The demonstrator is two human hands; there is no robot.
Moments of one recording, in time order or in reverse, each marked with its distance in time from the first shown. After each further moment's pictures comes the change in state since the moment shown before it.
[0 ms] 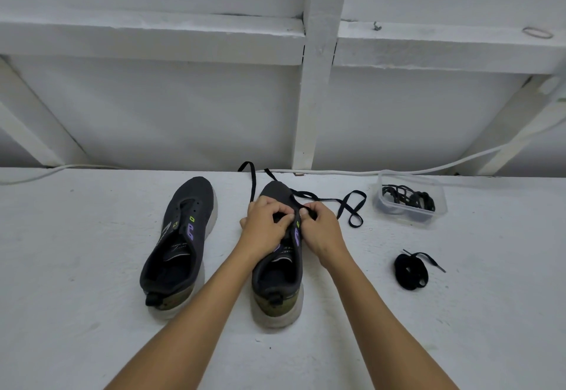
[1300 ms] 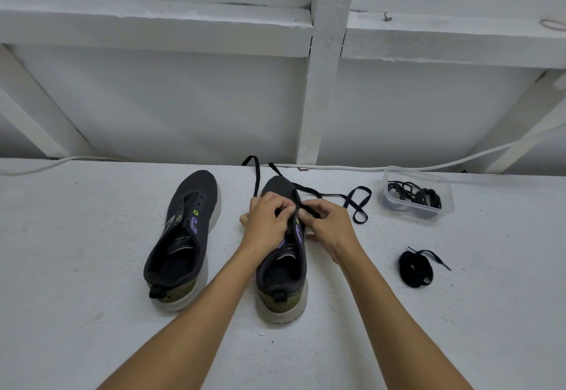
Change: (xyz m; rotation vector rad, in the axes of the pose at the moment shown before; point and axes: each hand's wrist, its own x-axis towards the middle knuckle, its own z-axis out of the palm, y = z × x) left_hand -0.004 0.000 0.002 0.003 0.076 -0.002; right_hand 0.004 0.010 -0.011 0.229 -0.145 0.029
